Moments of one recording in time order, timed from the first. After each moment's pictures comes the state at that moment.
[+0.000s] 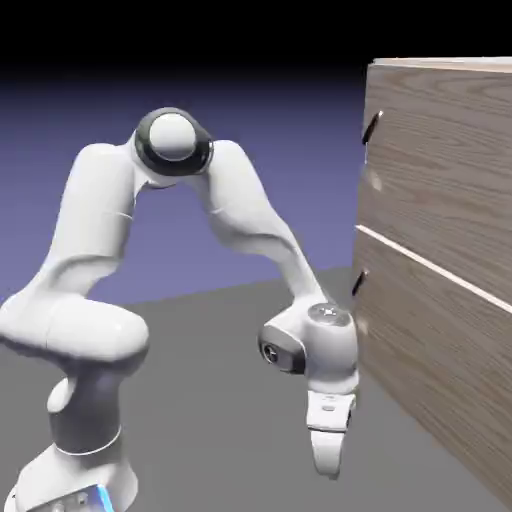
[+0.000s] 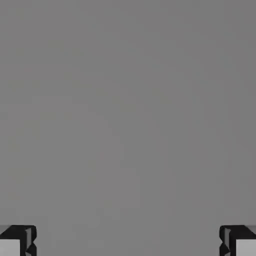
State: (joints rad) arm 0.88 0.62 -1.01 -2.53 1.20 2.76 0.35
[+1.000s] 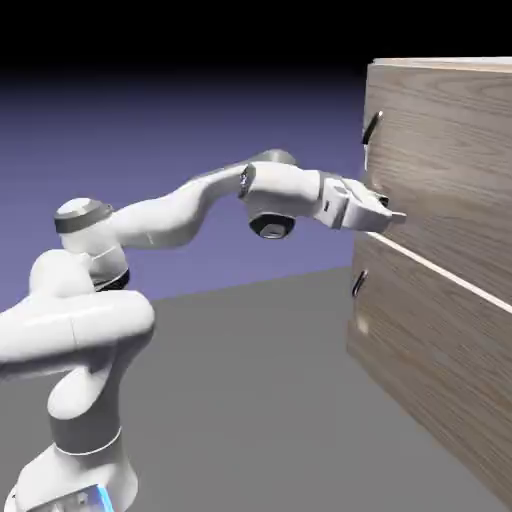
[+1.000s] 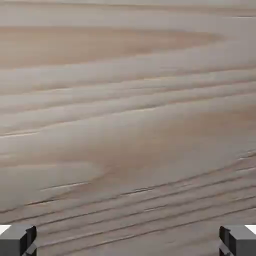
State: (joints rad) arm 1.68 1.70 -1.94 -2.28 2.31 2.51 0.00
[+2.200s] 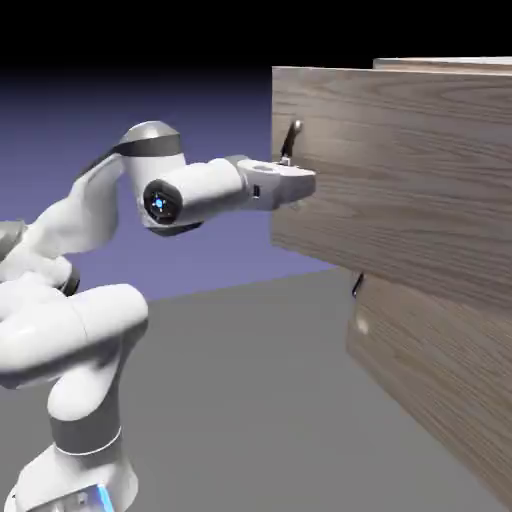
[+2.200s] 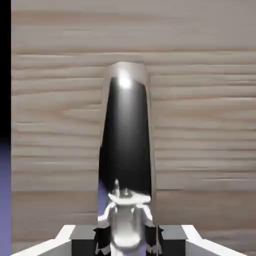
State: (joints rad) arm 1.91 1.76 -2.38 -2.95 2.37 1.56 -0.46
